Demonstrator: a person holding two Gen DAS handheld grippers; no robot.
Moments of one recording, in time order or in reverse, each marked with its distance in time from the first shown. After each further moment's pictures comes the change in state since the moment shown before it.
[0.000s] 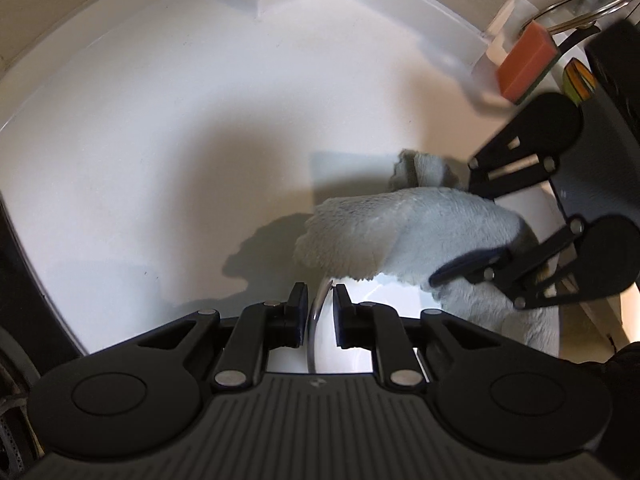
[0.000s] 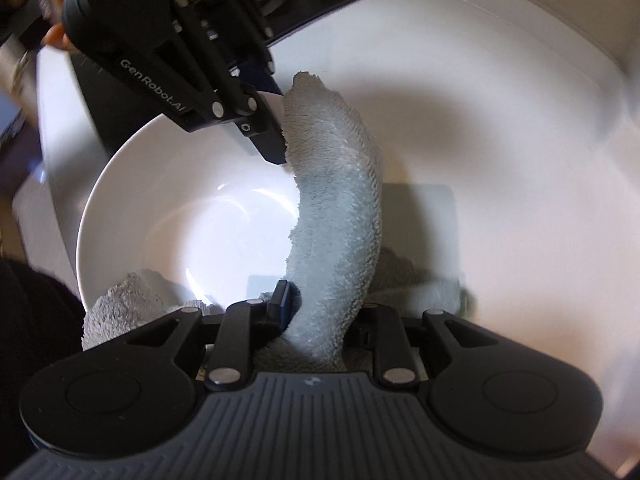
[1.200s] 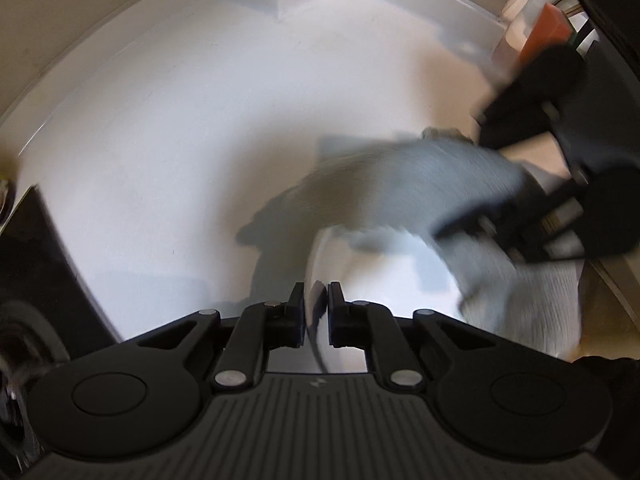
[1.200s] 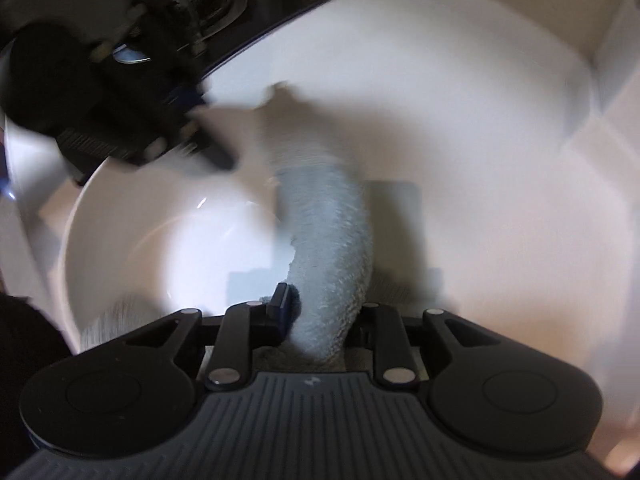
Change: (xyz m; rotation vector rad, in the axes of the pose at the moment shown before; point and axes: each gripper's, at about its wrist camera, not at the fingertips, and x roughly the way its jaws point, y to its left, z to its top) left arm -0.001 -0.024 -0.026 -0.014 -0.045 0.136; right arm 0.003 -0.006 0.022 0.122 -0.052 -0.142
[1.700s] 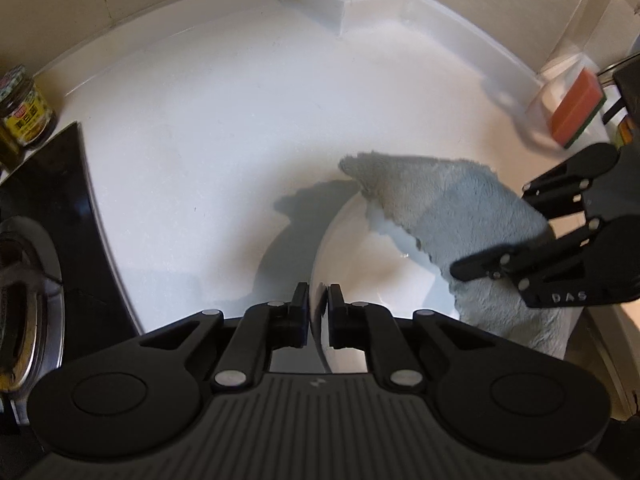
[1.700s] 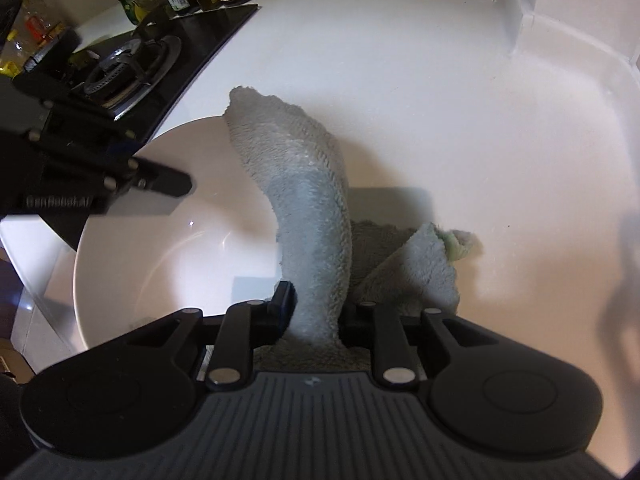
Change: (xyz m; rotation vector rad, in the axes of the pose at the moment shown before) left arm -0.009 0.007 -0.012 -0.164 -0.081 0.000; right arm -0.002 0.000 -0.045 0.358 -0.027 0.055
